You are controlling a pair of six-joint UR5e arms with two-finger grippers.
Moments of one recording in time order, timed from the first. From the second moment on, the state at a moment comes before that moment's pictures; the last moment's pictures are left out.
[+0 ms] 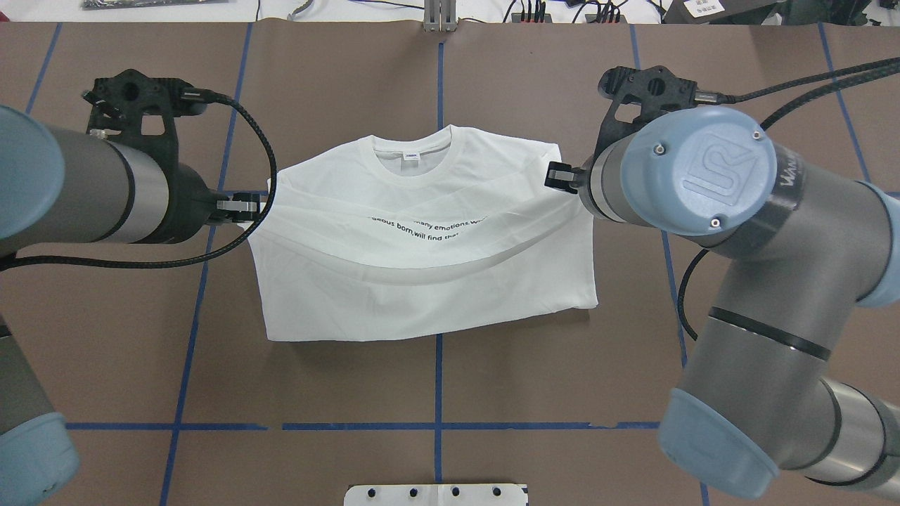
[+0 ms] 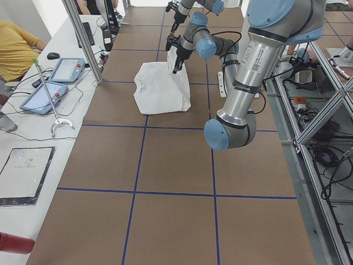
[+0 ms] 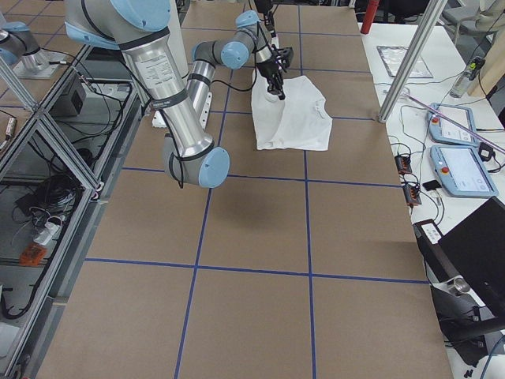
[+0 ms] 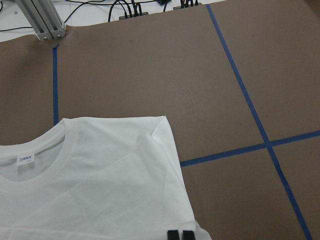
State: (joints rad) left arm -0.64 -2.02 -2.26 -1.32 -1.66 -1.13; right arm 0.59 -1.00 2.12 -1.89 1.50 1.38
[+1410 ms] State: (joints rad) left arm -0.68 -2.11 -1.59 -1.81 -1.52 -1.13; right arm 0.68 -0.88 1.58 -1.61 1.46 1.24
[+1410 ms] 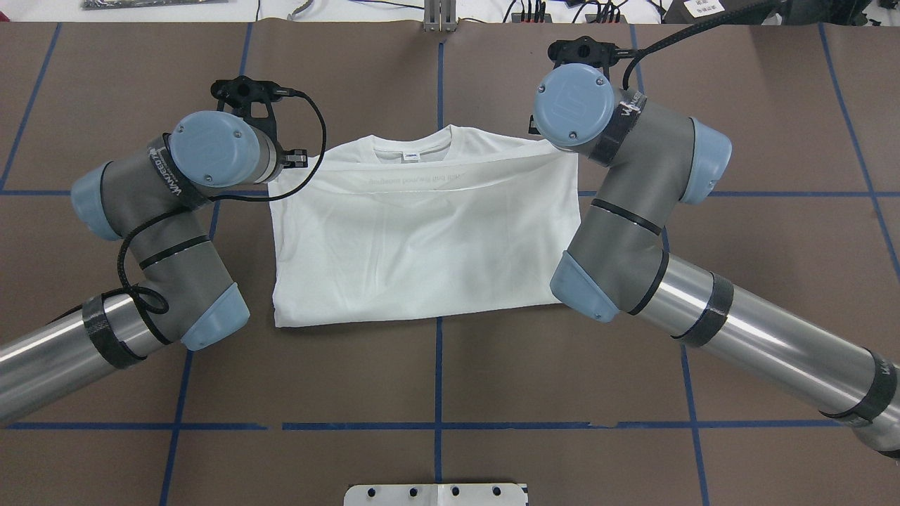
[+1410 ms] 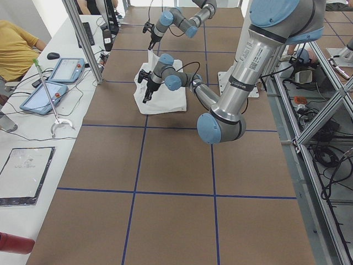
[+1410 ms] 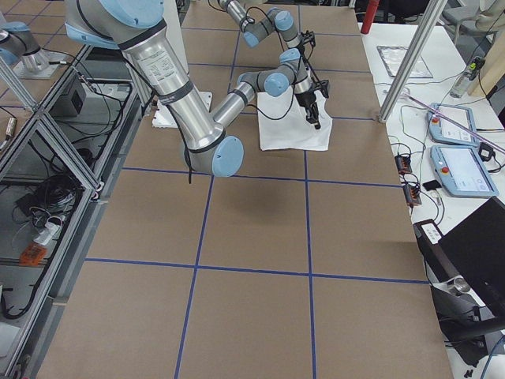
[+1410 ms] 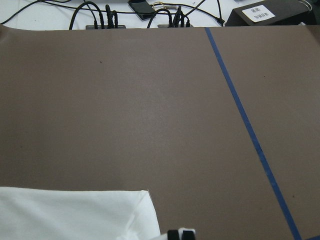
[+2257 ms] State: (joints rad) left arm -0.68 -2.08 -1.66 -1.84 -1.57 -1.05; right arm 0.68 -0.86 1.46 -1.45 1.47 1.18
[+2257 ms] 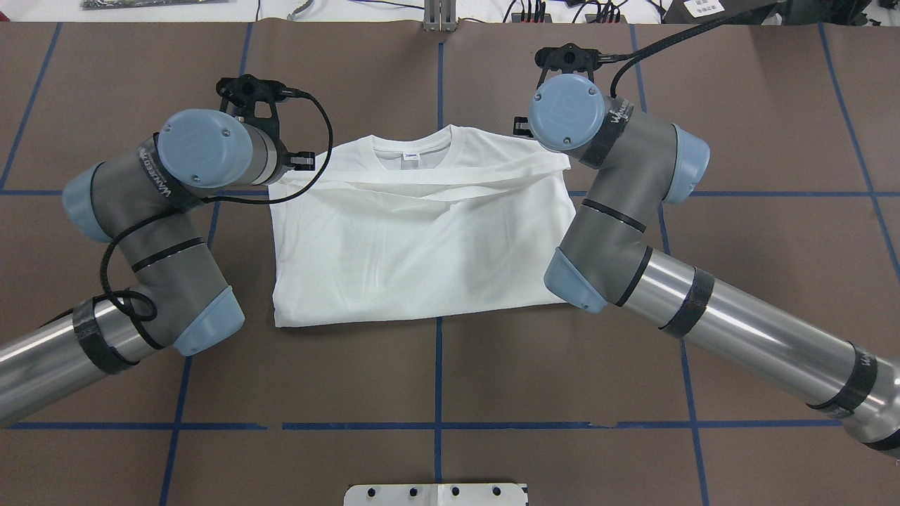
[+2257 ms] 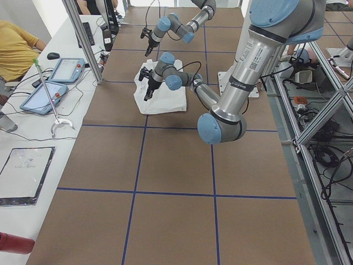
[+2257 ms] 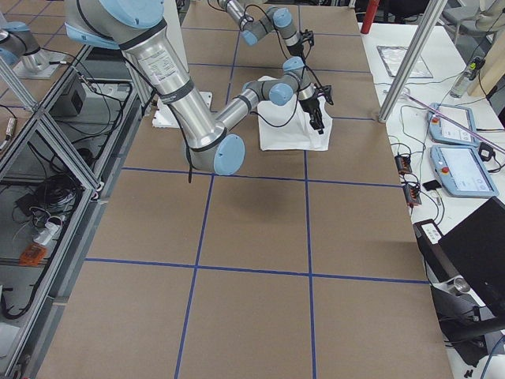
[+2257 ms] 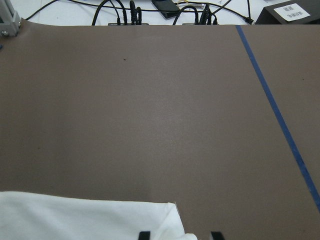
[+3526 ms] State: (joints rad) left arm -0.41 -1.80 -1.85 -2.06 -1.63 -1.24; right arm 0.68 -0.87 1.50 -1.44 1.50 1.14
